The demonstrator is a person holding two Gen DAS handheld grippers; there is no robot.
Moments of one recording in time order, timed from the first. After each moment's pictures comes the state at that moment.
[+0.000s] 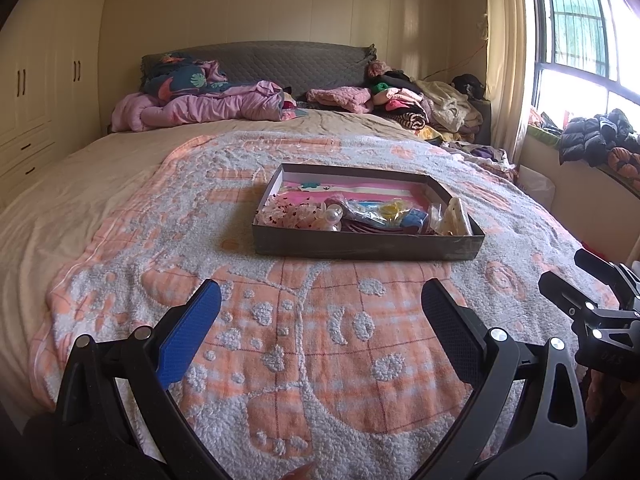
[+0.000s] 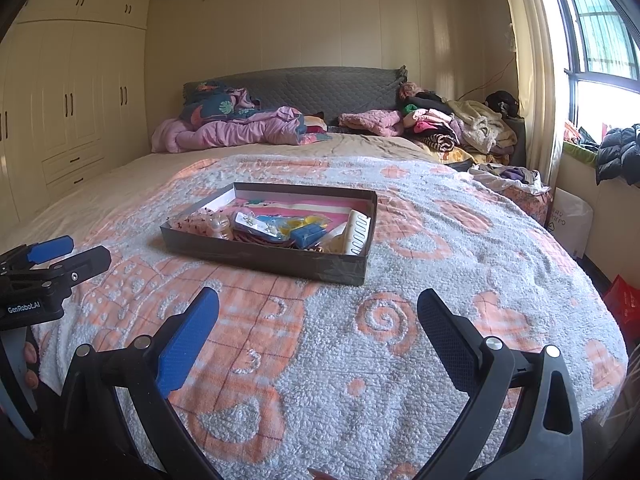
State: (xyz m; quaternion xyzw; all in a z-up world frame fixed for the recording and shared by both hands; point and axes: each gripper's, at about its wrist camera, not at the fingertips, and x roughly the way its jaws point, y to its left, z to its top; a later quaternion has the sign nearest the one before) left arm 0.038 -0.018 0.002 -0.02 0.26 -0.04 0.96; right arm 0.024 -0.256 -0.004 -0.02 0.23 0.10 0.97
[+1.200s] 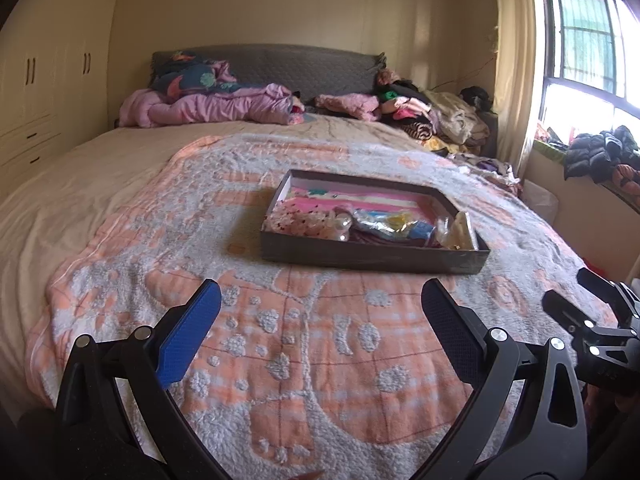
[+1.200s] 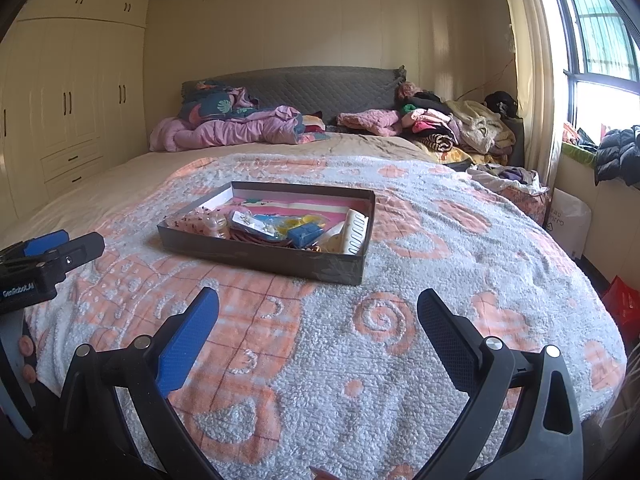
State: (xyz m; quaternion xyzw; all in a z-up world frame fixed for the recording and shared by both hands) left arm 0.044 -0.010 0.000 -0.04 0.26 -0.02 0.97; right arm 0.025 -0.257 -0.005 -0.02 0.23 0.09 0.97
